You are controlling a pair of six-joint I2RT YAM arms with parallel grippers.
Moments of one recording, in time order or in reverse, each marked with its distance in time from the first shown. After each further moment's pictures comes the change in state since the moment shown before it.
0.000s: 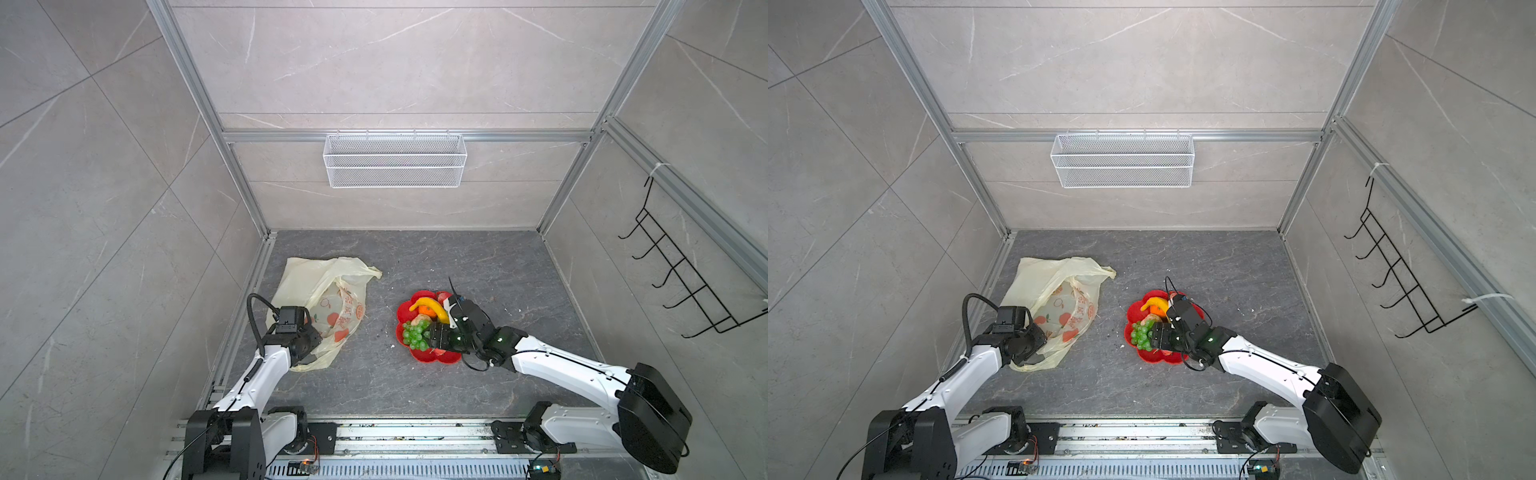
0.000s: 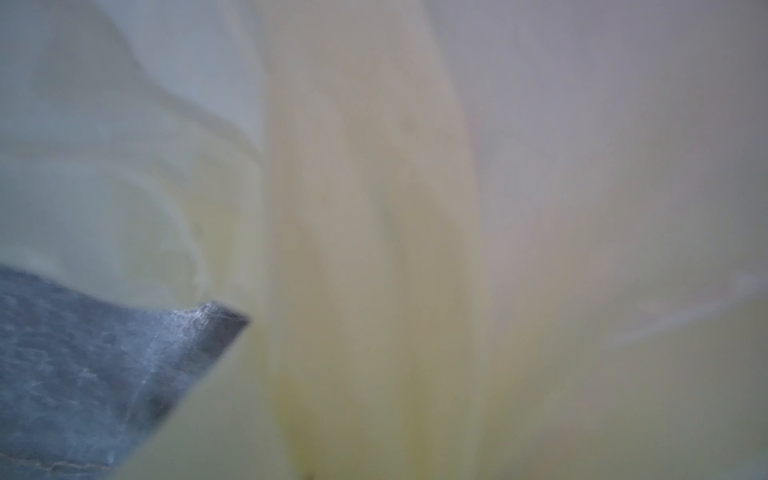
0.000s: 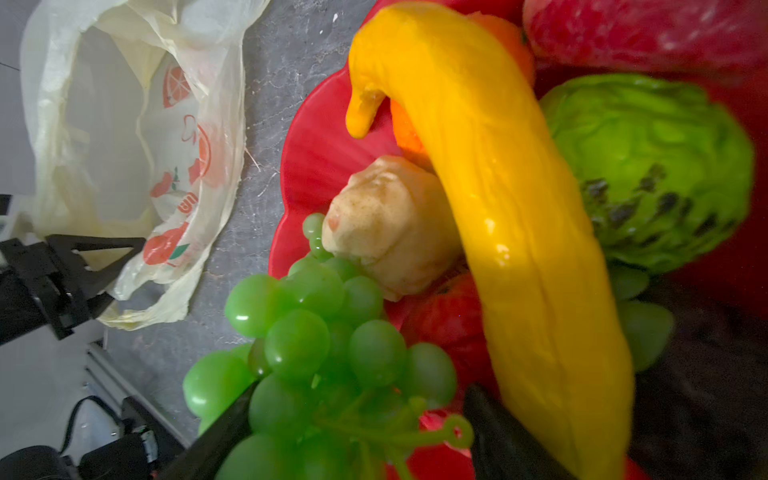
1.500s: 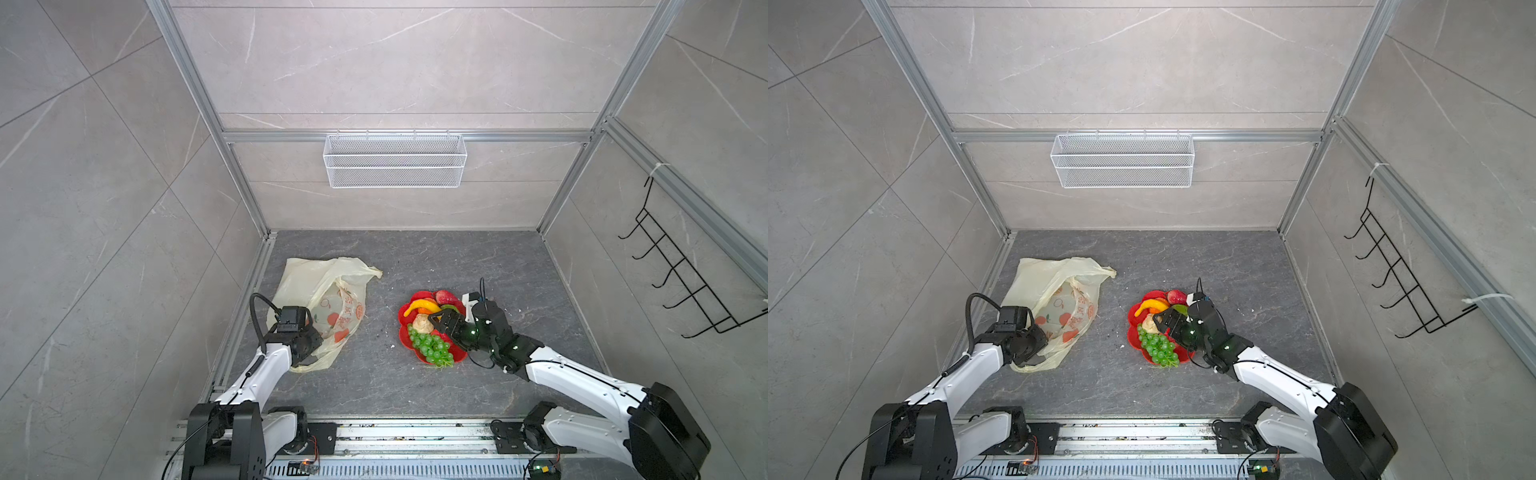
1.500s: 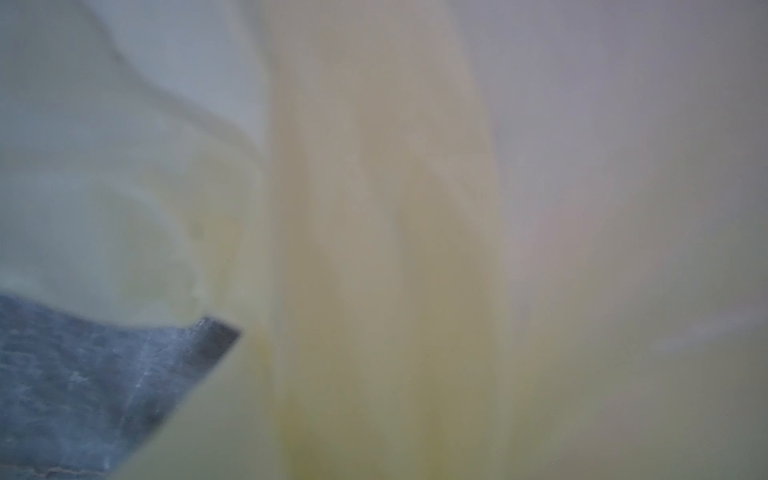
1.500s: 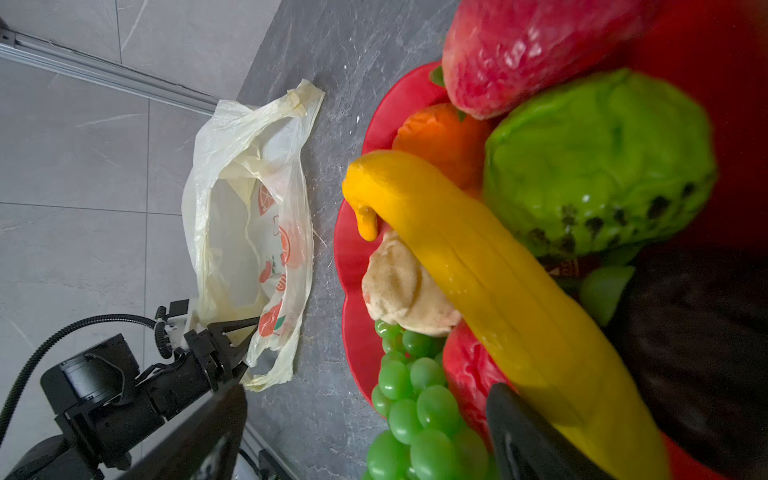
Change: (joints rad) left arm -0.011 0.032 0.000 0.001 0.002 0.016; right arm -0.101 -0.147 -0.109 0.169 -0.039 0.227
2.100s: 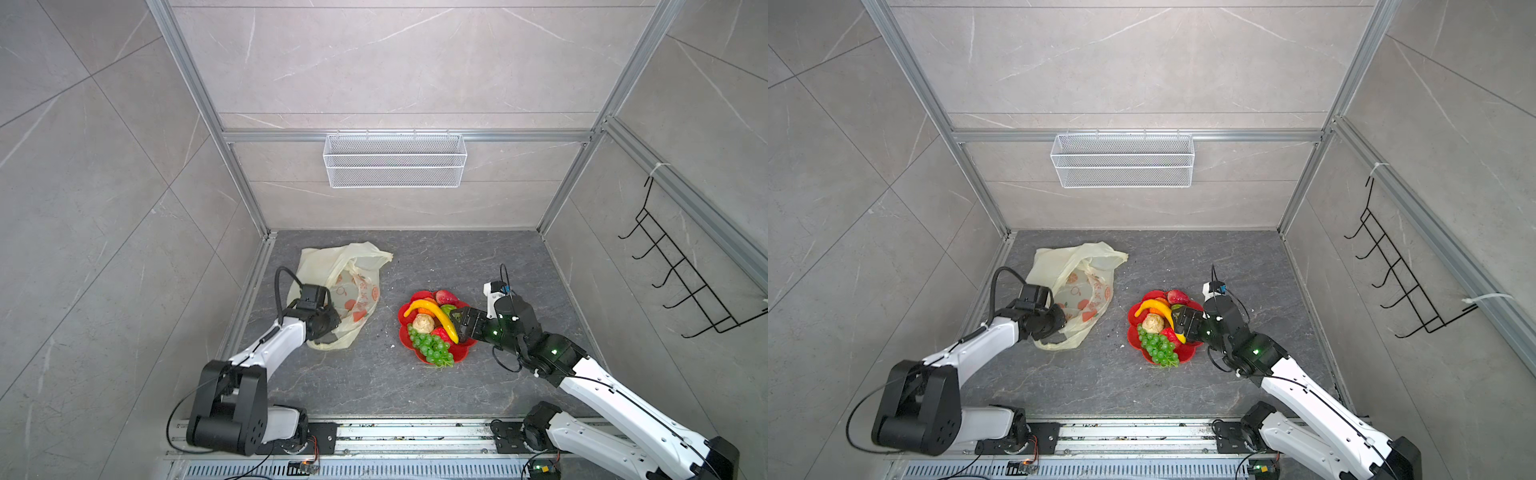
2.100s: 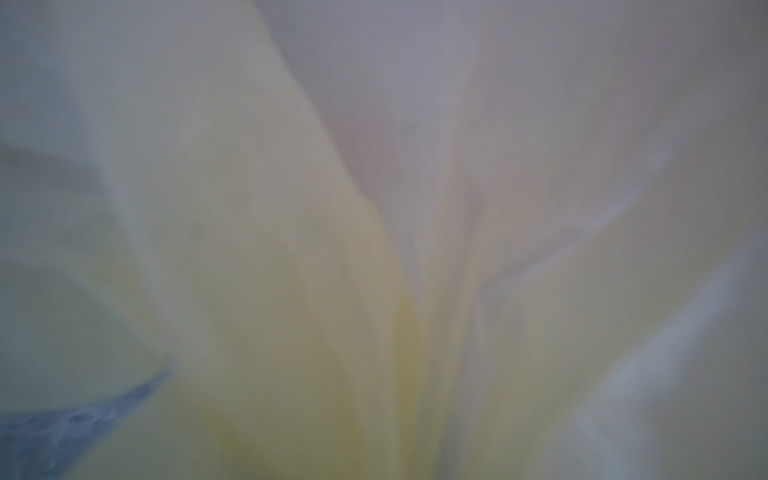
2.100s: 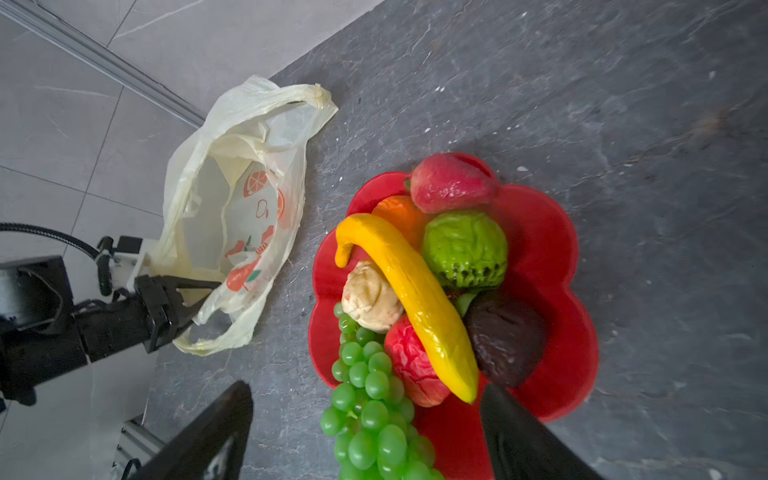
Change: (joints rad) left arm -0.190 0.267 0.291 0.057 0.059 0.034; right arm 0.000 -0.241 0.181 -0.457 0.219 -0.283
